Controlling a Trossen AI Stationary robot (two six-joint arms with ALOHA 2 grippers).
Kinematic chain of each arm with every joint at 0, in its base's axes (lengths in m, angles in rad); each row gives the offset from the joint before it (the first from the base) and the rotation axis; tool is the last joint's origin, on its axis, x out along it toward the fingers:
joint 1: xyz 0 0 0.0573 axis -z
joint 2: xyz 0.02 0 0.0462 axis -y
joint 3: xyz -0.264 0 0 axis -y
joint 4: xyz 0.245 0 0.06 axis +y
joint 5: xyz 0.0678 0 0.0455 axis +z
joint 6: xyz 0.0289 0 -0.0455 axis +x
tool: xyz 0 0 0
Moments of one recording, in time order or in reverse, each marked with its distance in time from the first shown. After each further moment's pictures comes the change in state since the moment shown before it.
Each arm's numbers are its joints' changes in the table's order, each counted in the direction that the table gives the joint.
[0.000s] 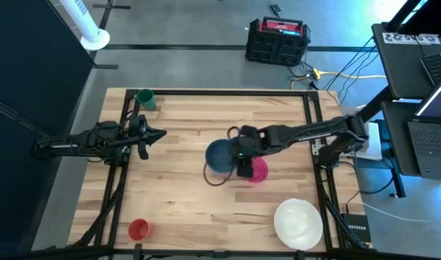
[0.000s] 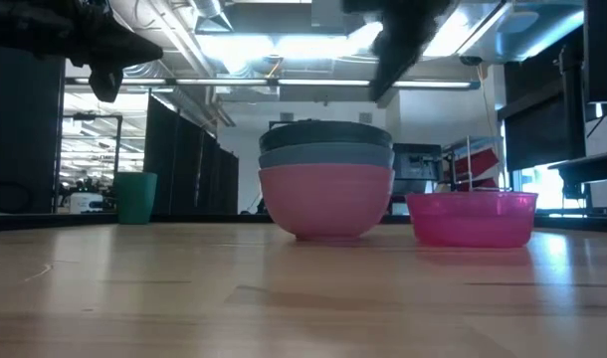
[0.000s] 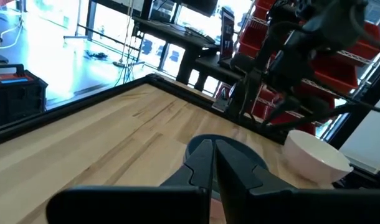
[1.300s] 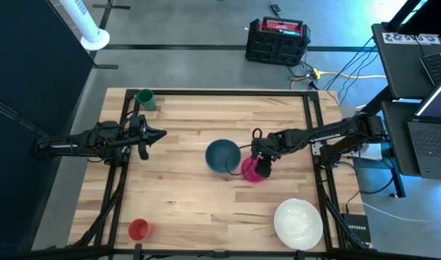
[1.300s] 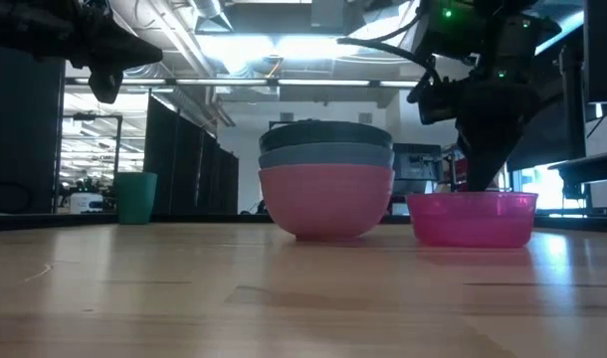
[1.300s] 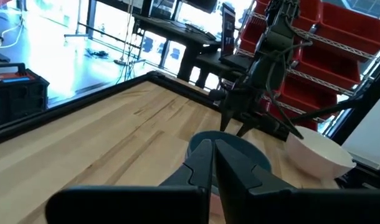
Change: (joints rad) left arm 0.000 0.000 0.000 0.011 0.000 0.011; right arm 0.100 0.162 -0.589 -0.316 0.153 0.226
